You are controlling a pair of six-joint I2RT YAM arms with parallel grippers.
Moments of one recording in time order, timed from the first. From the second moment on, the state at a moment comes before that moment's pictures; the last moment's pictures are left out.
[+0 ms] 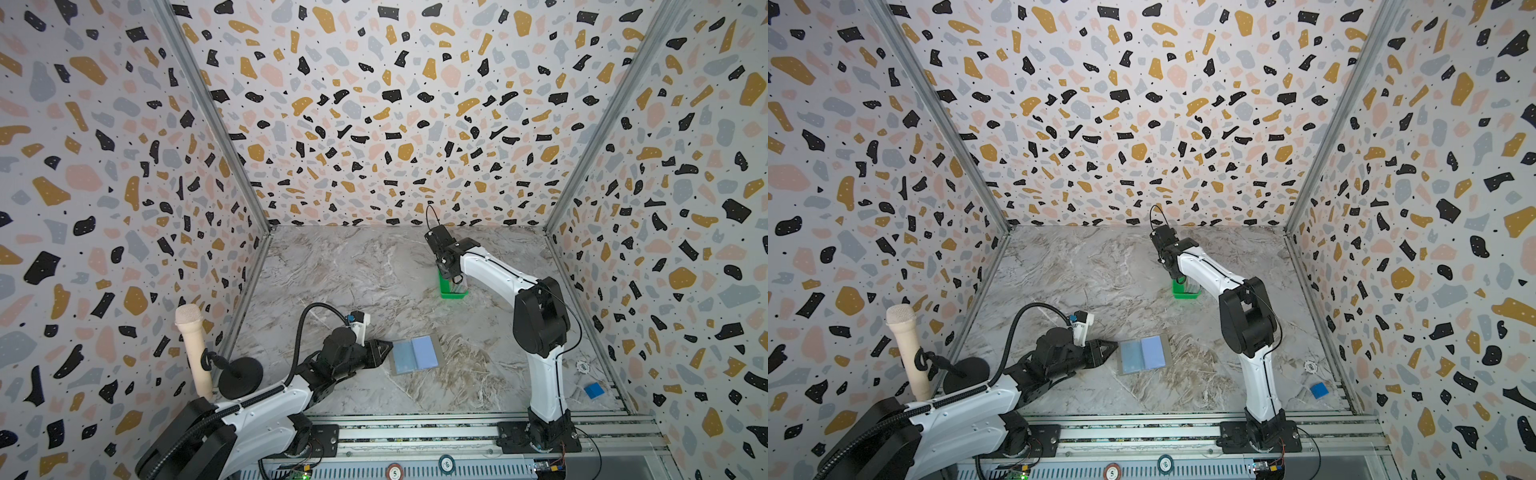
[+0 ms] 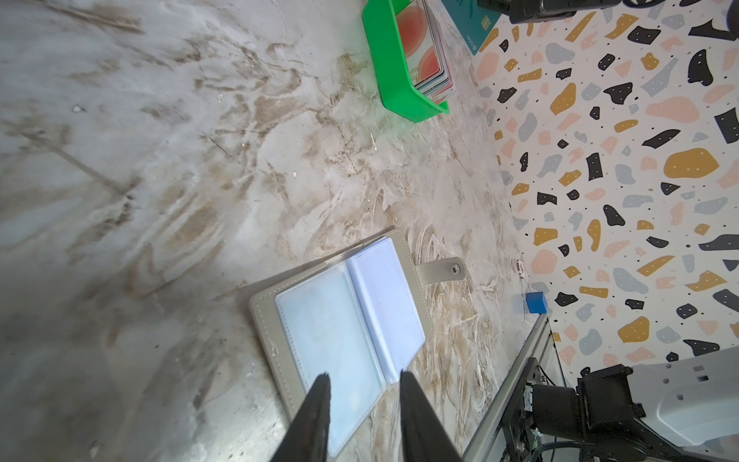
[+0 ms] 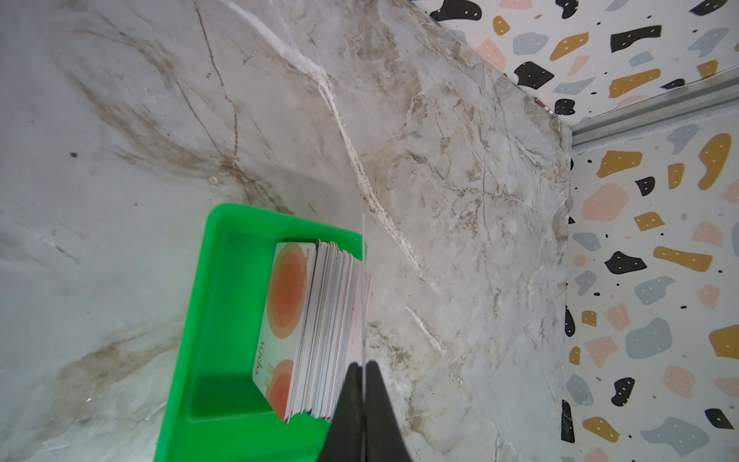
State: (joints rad) left arm -0.66 1.04 0.23 0.30 0.28 -0.81; right arm 0.56 2.07 1.77 -0.83 0.59 0.09
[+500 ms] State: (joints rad) left arm -0.61 1.06 0.26 0.71 0.33 -0.98; right arm 0.70 1.34 1.18 -0.38 0.06 0.25
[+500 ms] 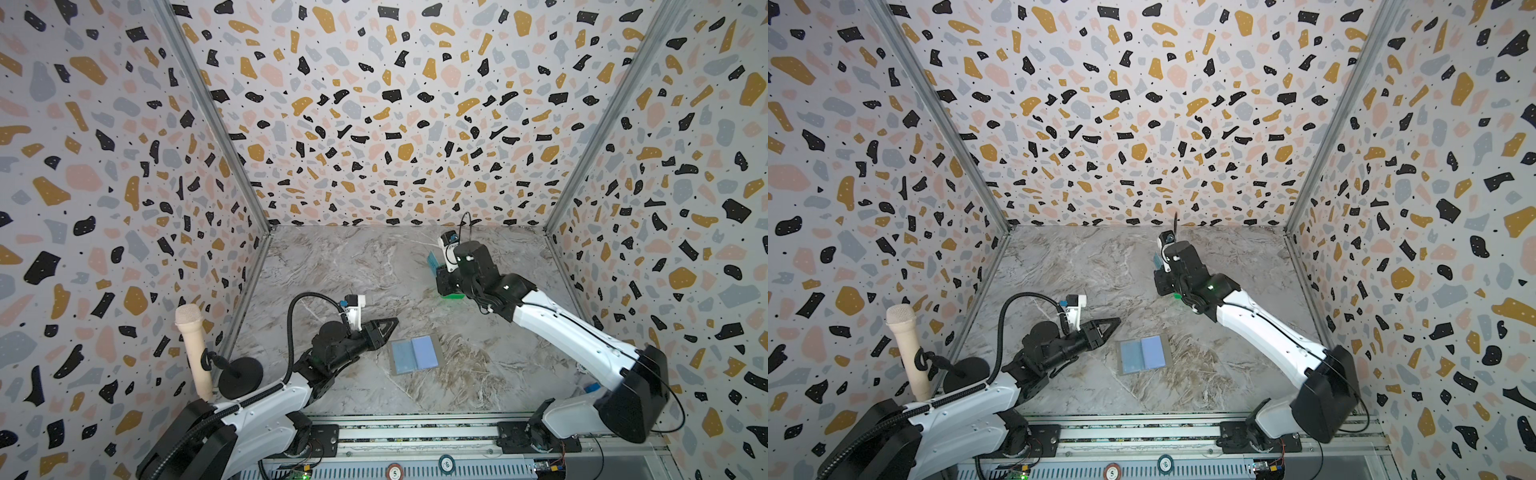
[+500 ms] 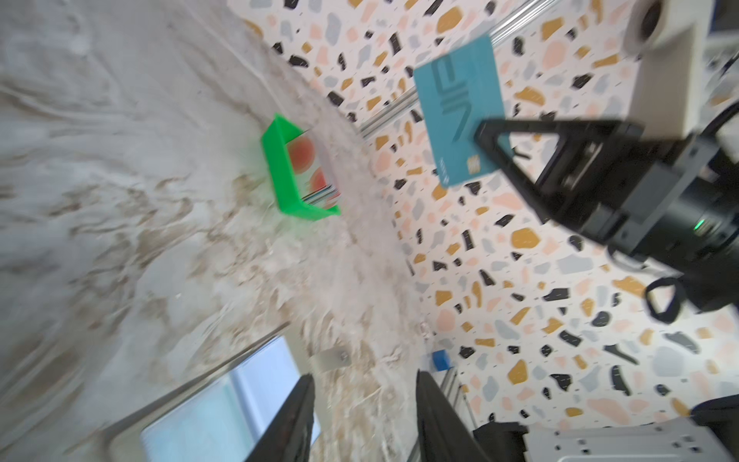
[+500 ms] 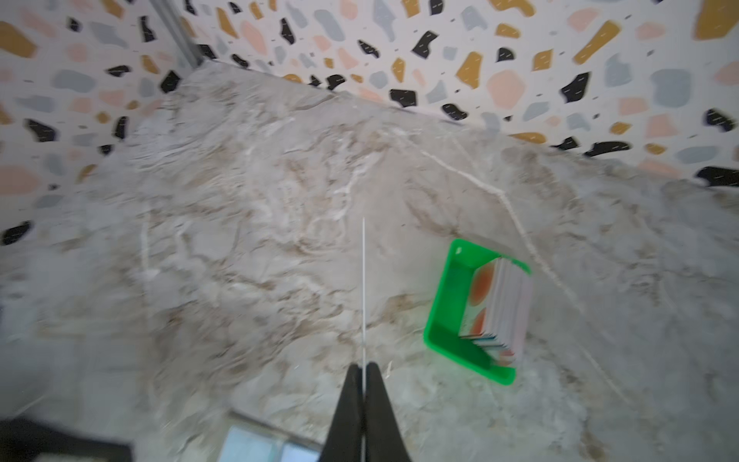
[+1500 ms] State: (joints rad) left arm -0.64 1.25 0.28 1.28 0.43 -1.20; right arm 0.77 1.08 0.79 -0.08 -0.46 0.50
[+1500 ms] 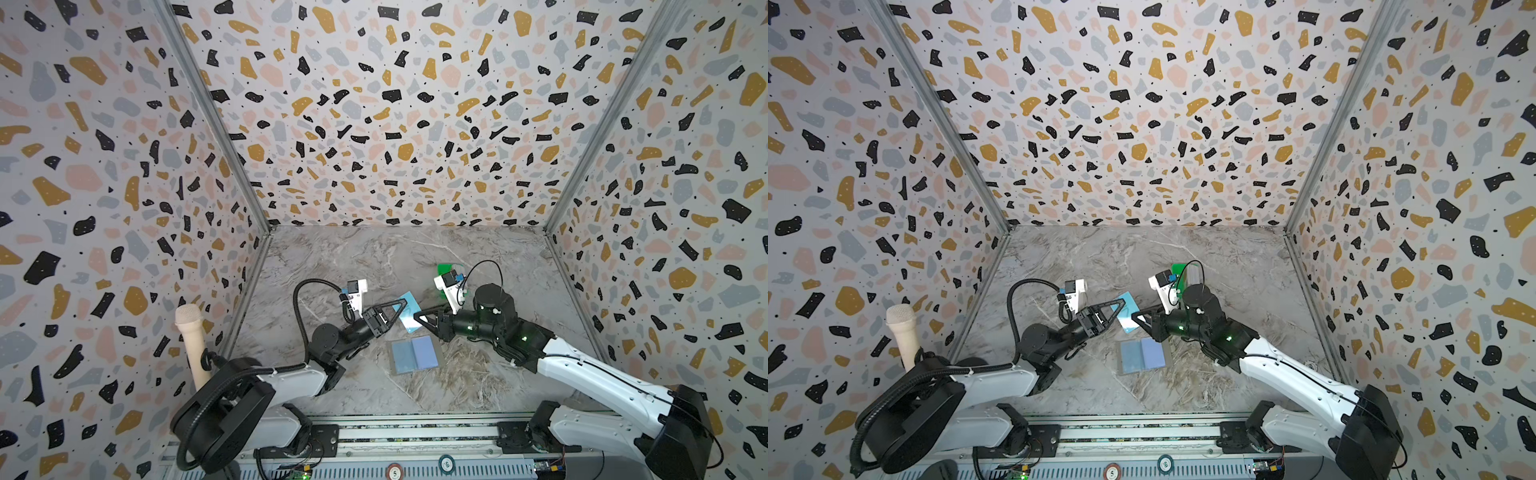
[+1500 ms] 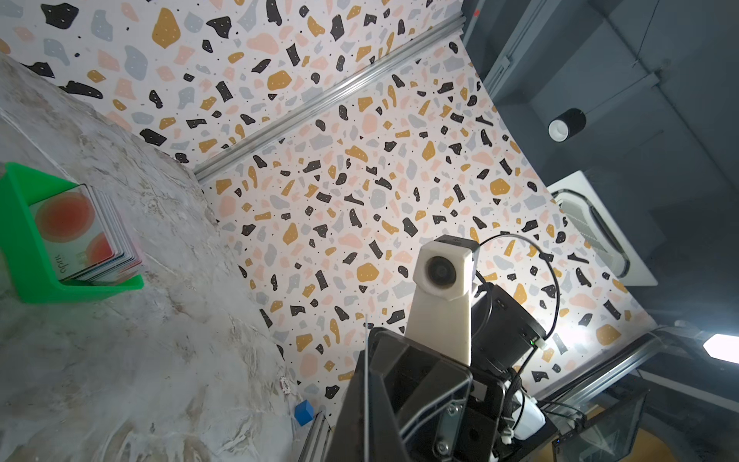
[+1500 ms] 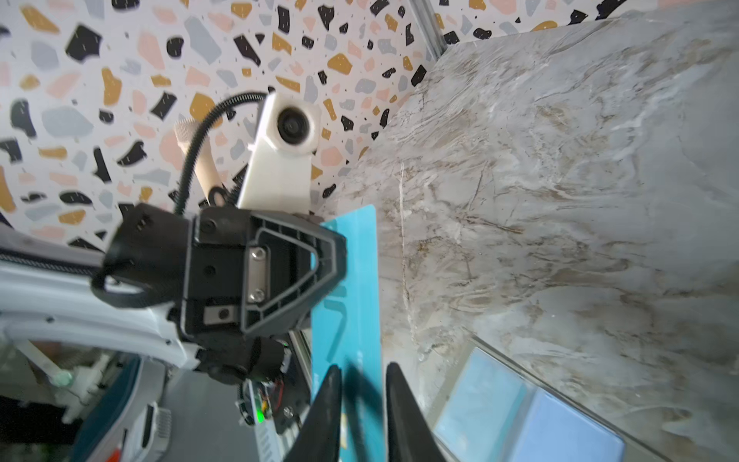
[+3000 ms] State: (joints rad) left arm -0.65 0.97 0.29 0.75 0.67 -0.95; right arm 0.75 1.15 0.80 -0.13 -0.83 0.38
